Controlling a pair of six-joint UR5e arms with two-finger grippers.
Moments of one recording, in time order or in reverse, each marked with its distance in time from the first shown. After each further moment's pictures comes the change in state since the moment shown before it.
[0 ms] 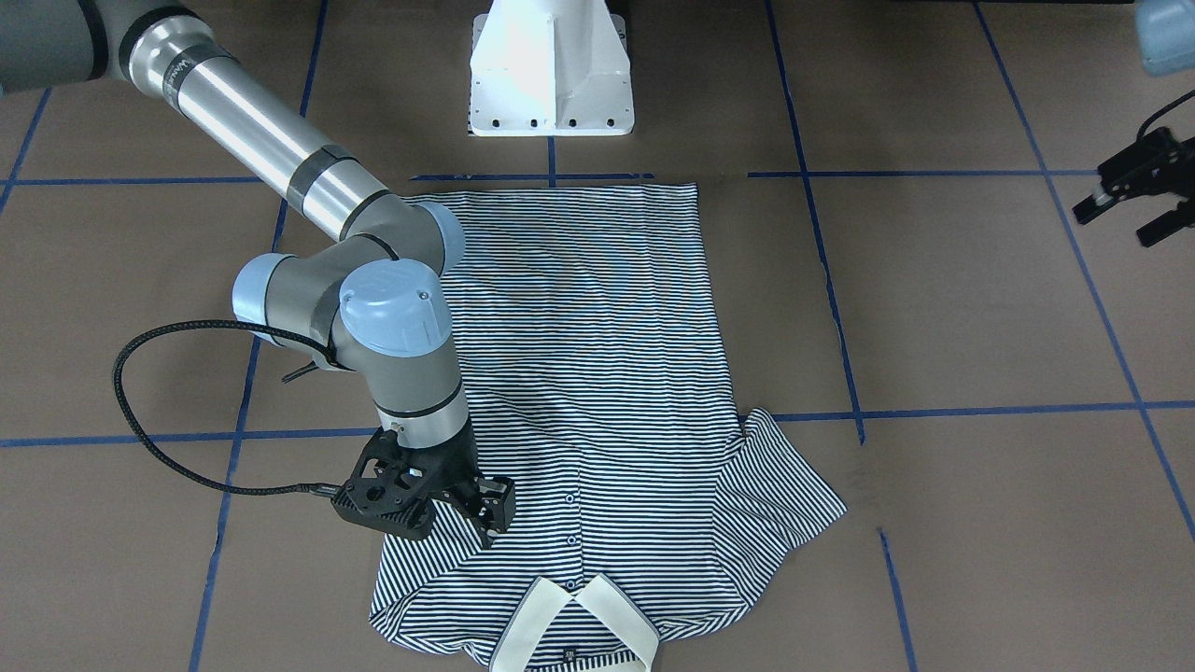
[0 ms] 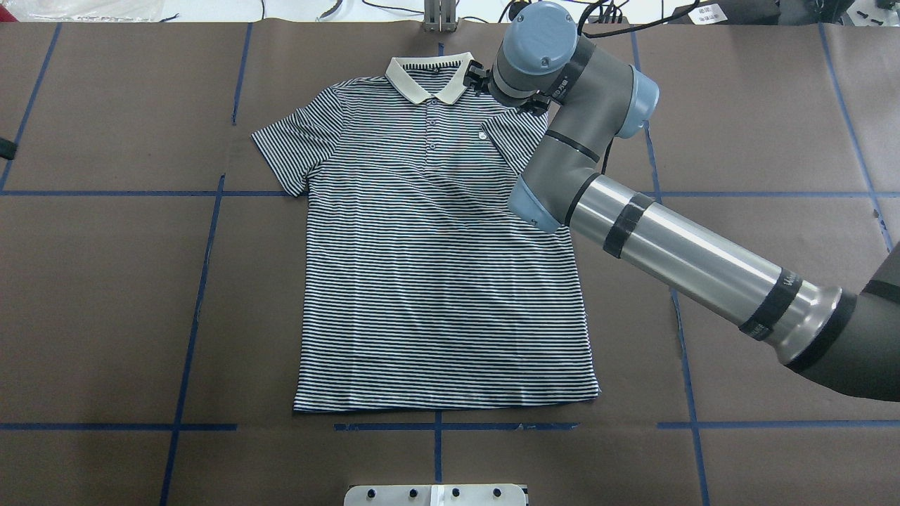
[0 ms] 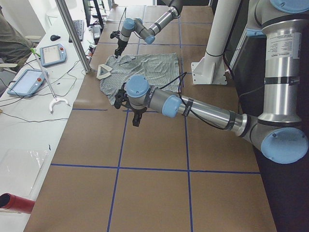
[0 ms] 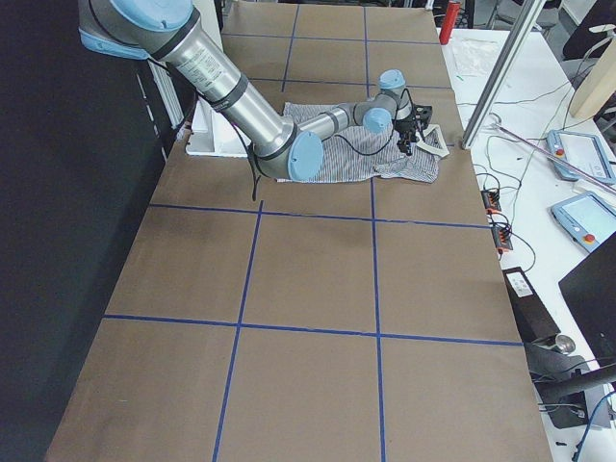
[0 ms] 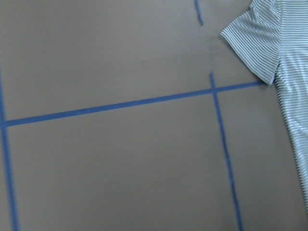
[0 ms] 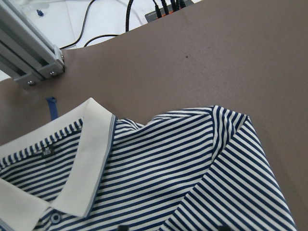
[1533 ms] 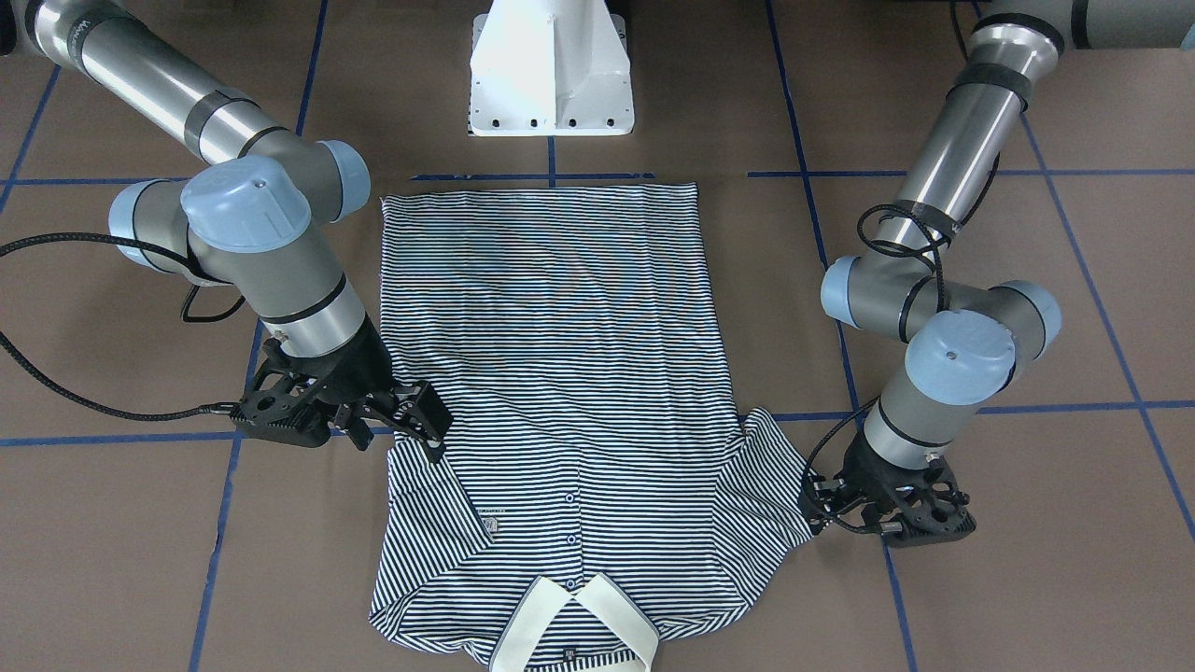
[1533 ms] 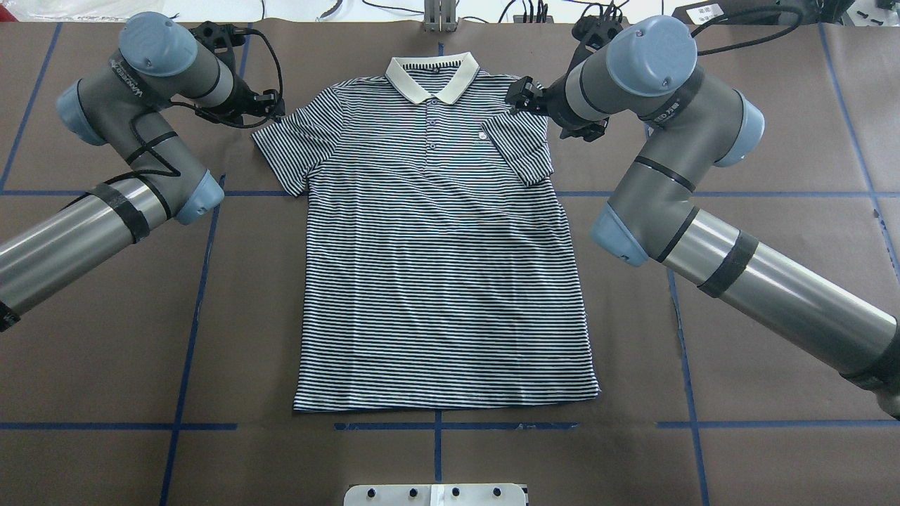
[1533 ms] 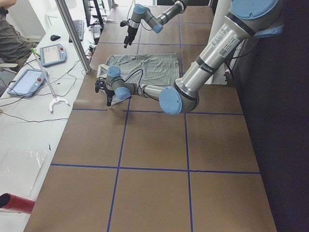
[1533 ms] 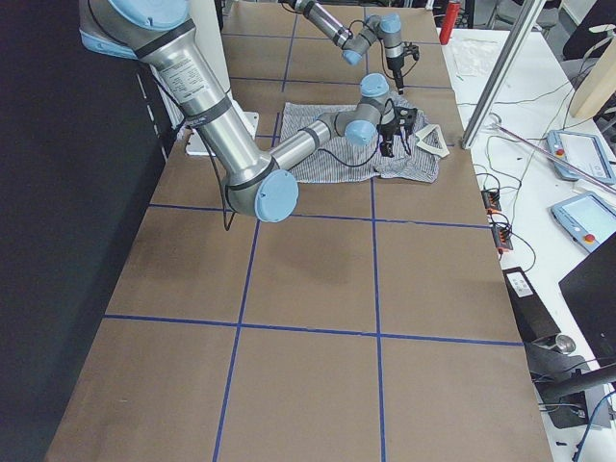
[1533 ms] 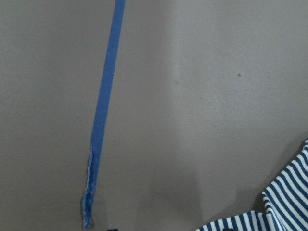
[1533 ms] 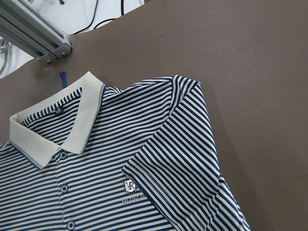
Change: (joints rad) left arm 0.376 -0.608 0.894 -0.501 0.597 -0.432; right arm 0.027 -0.260 0.359 0.009 0.125 0.009
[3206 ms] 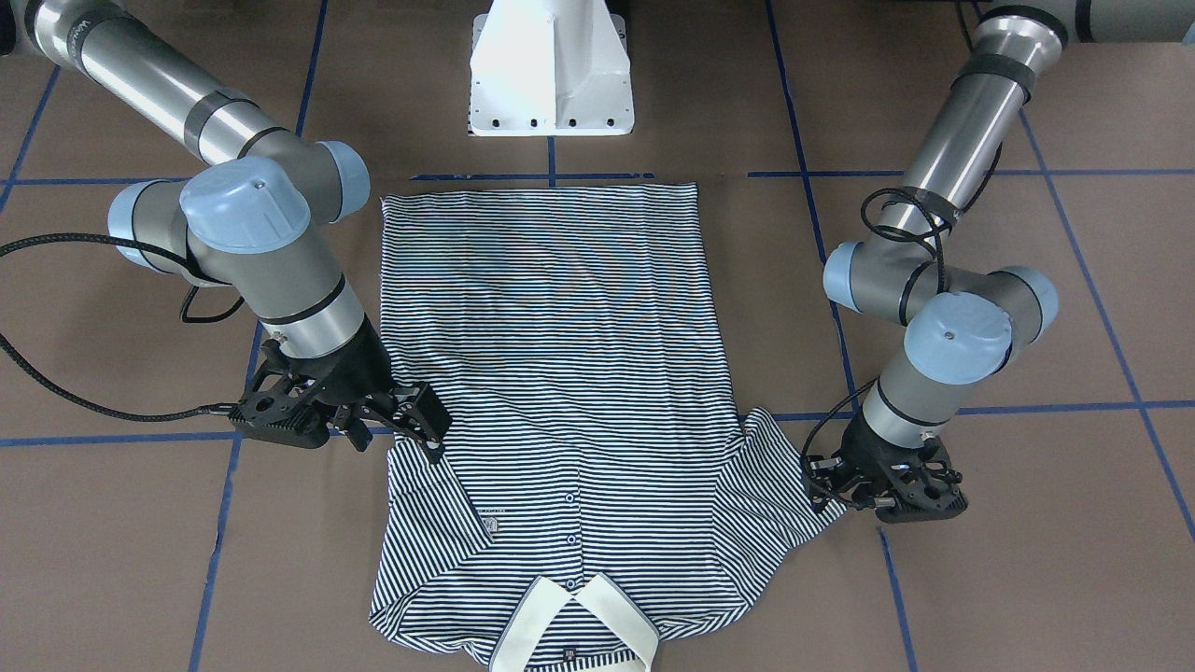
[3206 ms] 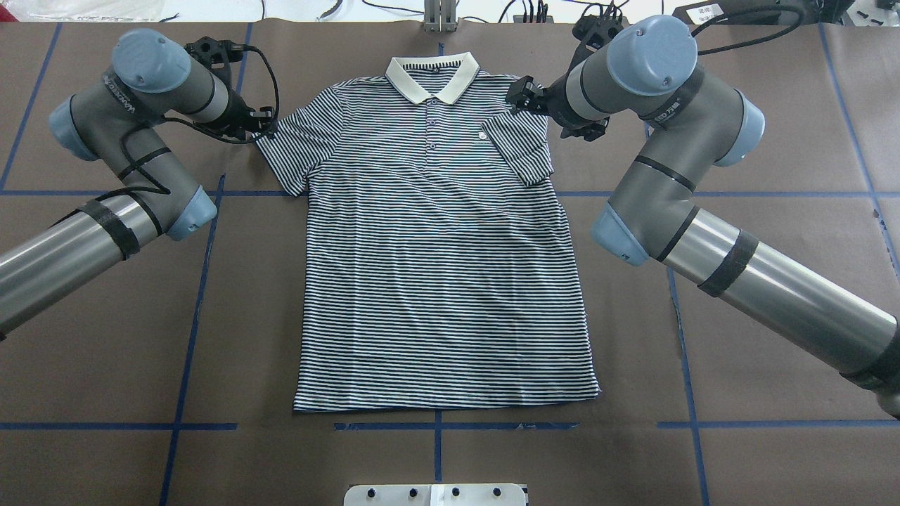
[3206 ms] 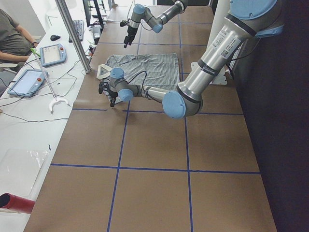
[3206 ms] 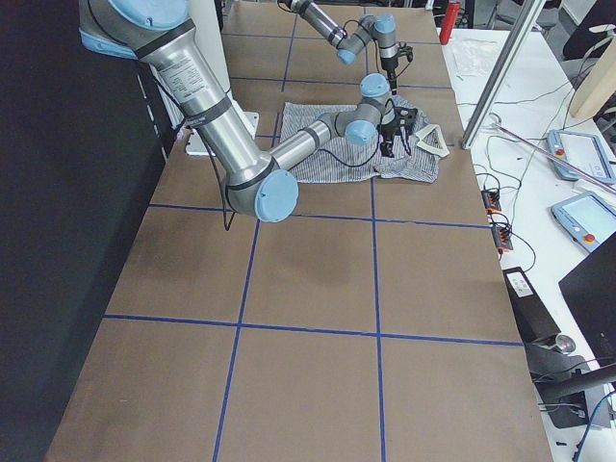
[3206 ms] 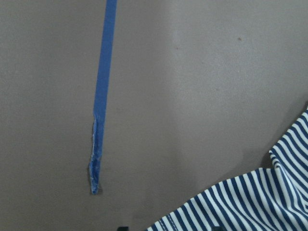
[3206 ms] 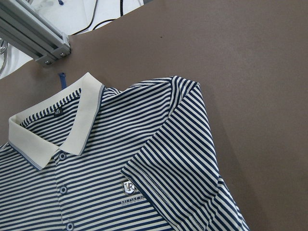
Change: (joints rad) left arm 0.020 0.054 -0.068 0.013 -0.007 0.015; right arm 0.001 0.000 -0.002 0.000 0.000 0.000
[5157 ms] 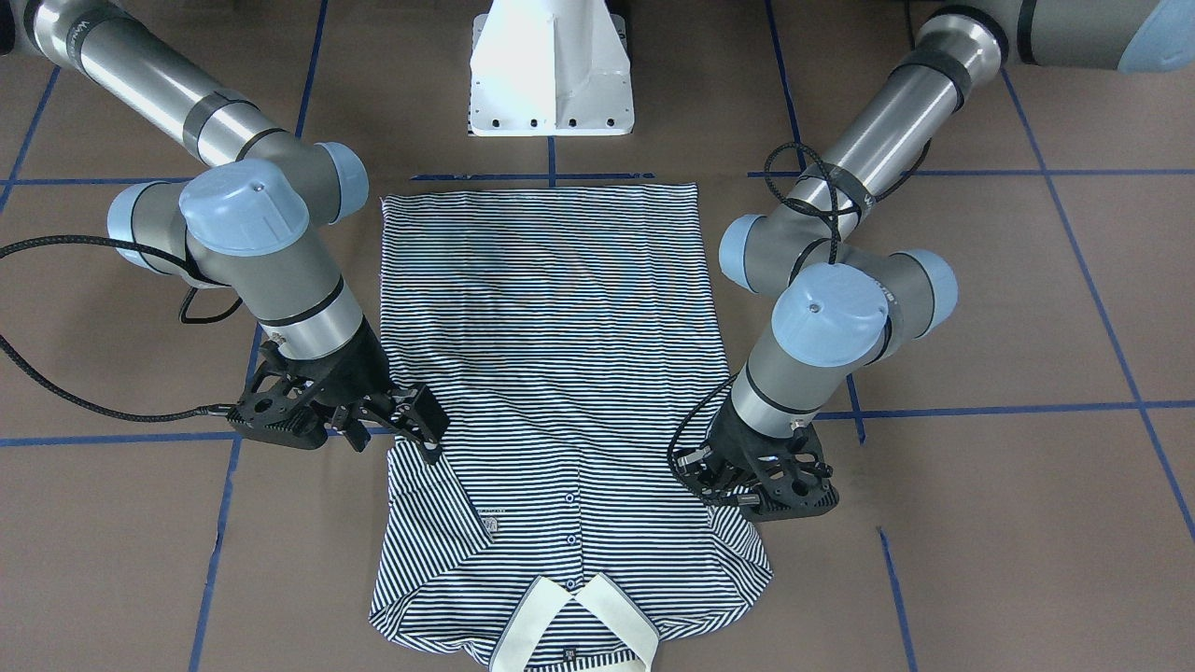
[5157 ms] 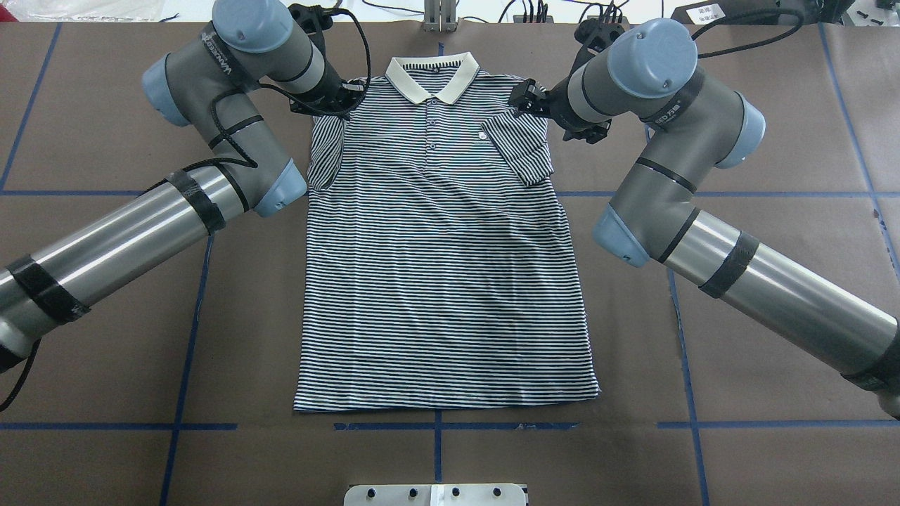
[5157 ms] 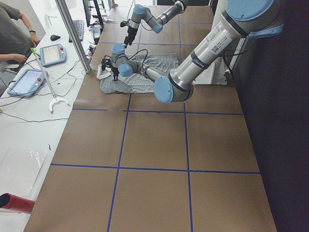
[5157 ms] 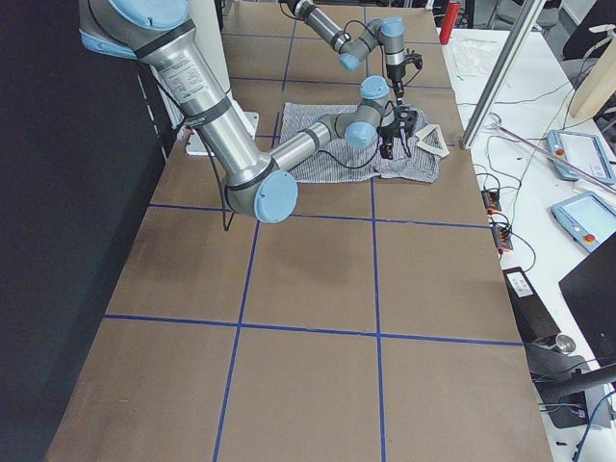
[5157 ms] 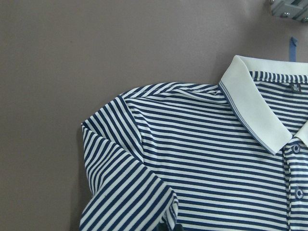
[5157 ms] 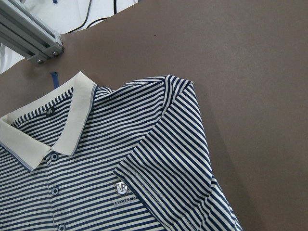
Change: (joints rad) left arm 0.055 -0.222 0.022 0.116 -0.007 -0.144; right arm -0.001 -0.006 -0.008 -0.001 0.000 0.000
